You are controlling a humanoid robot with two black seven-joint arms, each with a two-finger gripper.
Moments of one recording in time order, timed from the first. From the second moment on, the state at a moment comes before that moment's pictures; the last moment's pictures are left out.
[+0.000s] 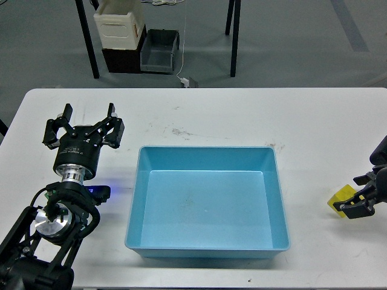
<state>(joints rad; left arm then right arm) -0.04 0.00 -1.32 -1.51 -0.29 -0.13 -0.25 0.86 -0.89 0.21 1.28 -2.14 0.49 0.49</state>
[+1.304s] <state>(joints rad) -0.04 0.00 -1.33 -1.51 -0.29 -0.13 -0.25 1.24 -0.88 0.16 1.30 -2.12 0.49 0.49</state>
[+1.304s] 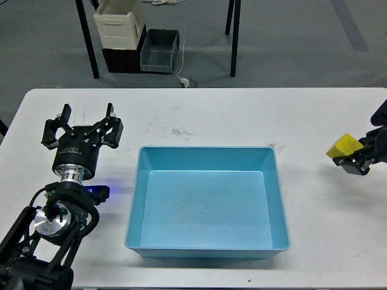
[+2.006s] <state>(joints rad) -0.05 0.00 -1.37 -1.52 -0.29 -0.13 -0.29 1.52 -0.26 -0.28 1.27 -2.02 0.49 0.49</state>
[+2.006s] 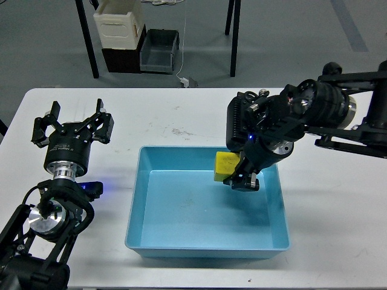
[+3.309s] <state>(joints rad) -0.16 0.41 -1.40 -1.50 -0.18 -0.20 -0.26 1.15 -0.34 0.43 1.29 -1.78 0.29 0.49</state>
